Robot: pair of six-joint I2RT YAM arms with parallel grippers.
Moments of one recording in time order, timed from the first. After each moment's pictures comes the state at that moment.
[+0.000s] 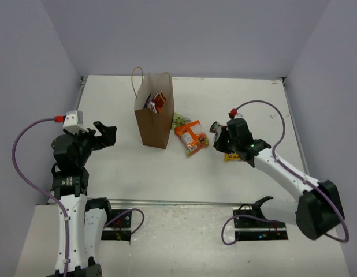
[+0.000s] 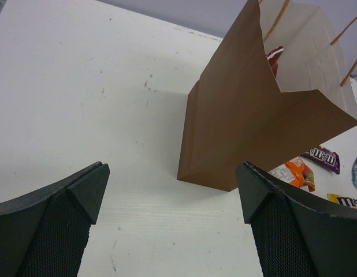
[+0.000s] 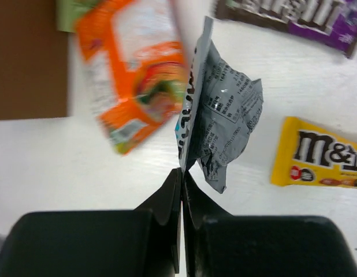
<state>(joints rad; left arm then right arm) 0.18 0.56 0.70 -0.35 0.31 -0.31 0.47 1.24 0.76 -0.33 0.05 0.63</state>
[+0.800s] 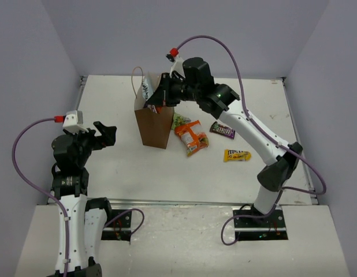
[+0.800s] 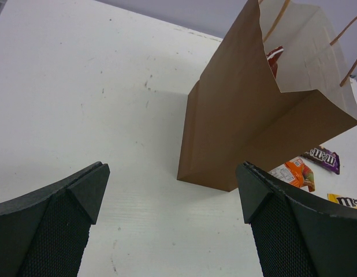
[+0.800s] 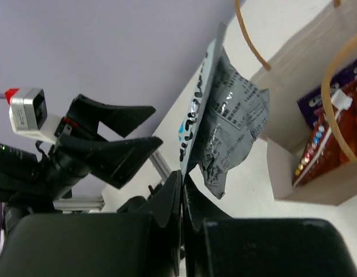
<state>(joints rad) 0.18 0.56 0.70 -0.35 0.31 -0.31 0.76 1.72 1.91 -0.52 -0.36 0.63</state>
